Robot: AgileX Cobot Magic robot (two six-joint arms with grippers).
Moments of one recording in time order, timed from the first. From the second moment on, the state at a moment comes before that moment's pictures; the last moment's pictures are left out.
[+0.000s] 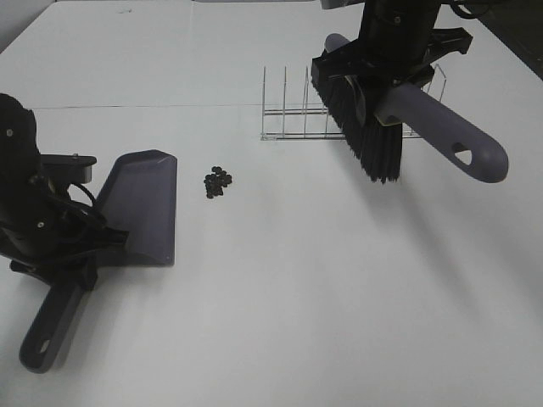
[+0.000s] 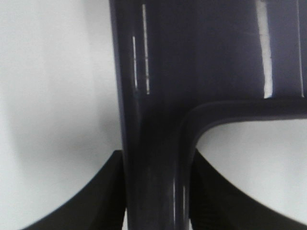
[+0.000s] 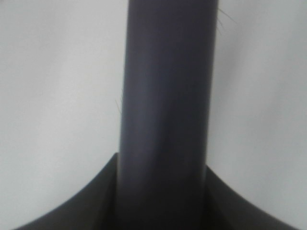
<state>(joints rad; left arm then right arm) -0.33 1.91 -0.94 0.00 0.62 -0.30 0.42 2.03 -1.77 -0.10 1.23 0.16</state>
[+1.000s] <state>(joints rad) -0.39 1.95 -0.93 0.05 0.49 -0.37 0.55 2.37 -1.94 -0.12 1.22 0.26</state>
